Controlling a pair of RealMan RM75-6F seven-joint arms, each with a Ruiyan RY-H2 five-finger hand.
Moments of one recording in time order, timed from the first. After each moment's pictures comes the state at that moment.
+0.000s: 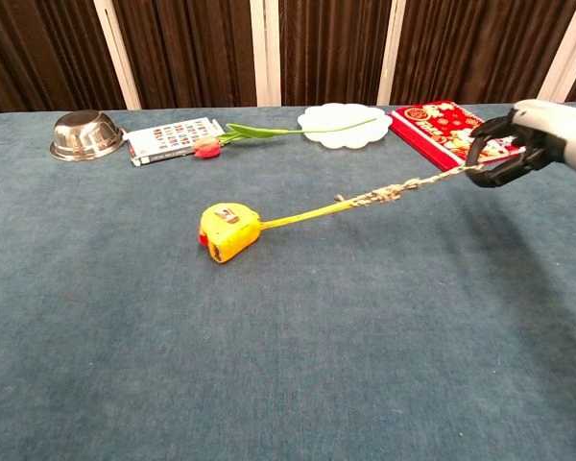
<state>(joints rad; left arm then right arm) -0.09 -1.10 0.00 -1.70 1.52 1.45 0.00 0.58 -1.50 0.40 -1.60 -0.76 1.04 -0.24</state>
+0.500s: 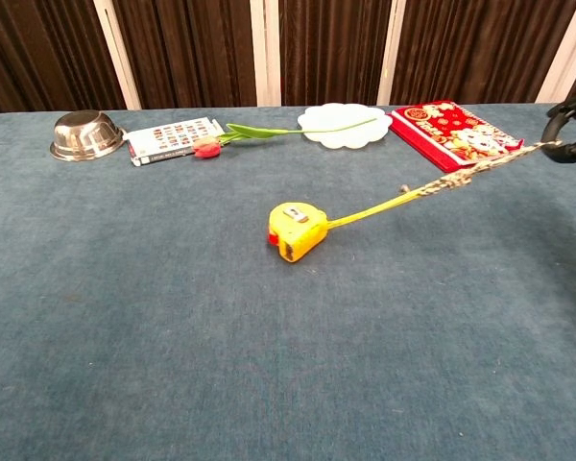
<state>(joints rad) -0.08 -1.10 0.00 -1.71 1.54 1.47 0.01 0.50 -1.33 0.41 -1.71 -0.69 1.08 -0.20</state>
